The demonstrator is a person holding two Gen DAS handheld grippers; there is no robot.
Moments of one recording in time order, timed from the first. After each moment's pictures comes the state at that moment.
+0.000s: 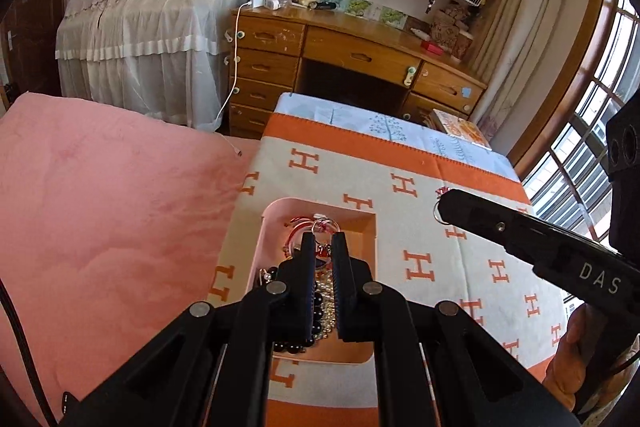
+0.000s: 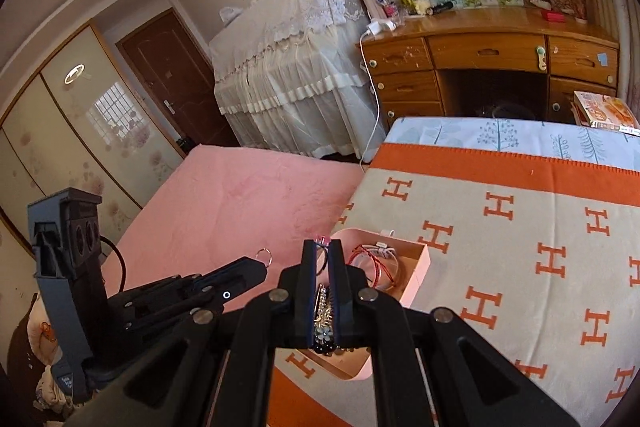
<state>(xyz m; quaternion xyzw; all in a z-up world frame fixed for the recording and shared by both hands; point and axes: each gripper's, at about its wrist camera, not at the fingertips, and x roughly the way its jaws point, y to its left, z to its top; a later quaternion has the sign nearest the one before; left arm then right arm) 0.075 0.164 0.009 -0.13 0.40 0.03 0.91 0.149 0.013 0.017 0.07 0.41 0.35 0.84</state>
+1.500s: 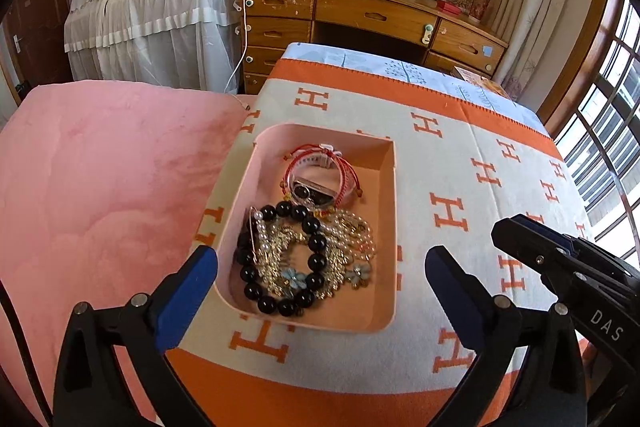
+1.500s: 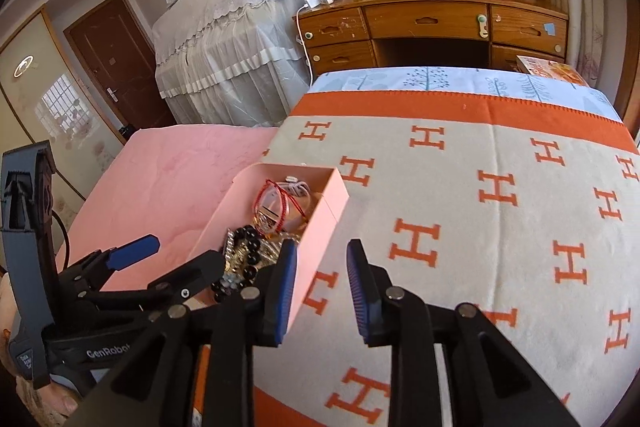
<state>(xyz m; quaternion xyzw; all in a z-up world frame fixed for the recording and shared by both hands) 0.064 0.120 -0.058 -0.10 0.44 0.06 0.89 0.113 -0.049 -0.055 0.04 0.43 0.25 0.87</state>
